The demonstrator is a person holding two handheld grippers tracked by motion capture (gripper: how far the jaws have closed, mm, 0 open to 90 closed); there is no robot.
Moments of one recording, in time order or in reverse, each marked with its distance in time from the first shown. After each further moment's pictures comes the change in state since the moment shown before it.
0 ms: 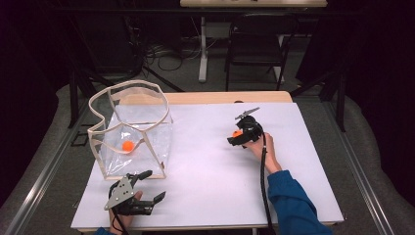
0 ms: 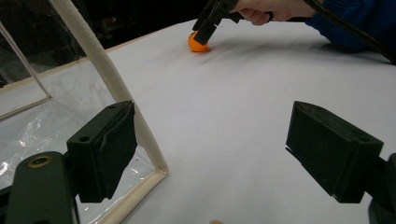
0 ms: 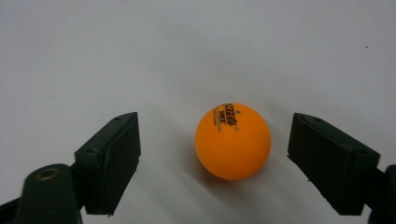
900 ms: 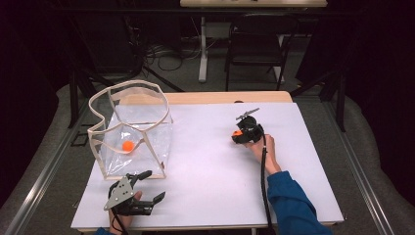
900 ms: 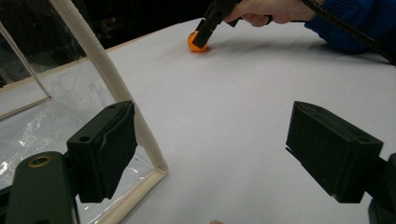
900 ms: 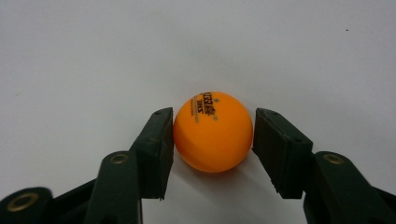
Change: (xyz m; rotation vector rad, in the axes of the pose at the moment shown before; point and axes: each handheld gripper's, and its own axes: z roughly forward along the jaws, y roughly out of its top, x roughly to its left) left arm 0.000 0.000 0.000 -0.002 -0.004 -0.001; right arm -0.002 -0.003 0.004 0.021 -0.058 0.018
